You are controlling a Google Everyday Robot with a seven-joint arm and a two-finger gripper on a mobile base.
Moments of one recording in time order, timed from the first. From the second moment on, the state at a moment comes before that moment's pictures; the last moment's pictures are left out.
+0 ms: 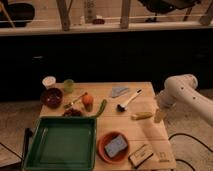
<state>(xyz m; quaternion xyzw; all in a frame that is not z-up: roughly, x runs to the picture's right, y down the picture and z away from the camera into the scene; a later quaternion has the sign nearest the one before) 0.305 0.134 0.806 -0.28 -0.02 0.13 0.95</state>
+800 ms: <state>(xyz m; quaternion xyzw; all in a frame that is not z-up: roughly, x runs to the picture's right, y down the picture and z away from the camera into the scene) 0.300 0.157 0.842 -0.29 -0.04 0.16 0.94</state>
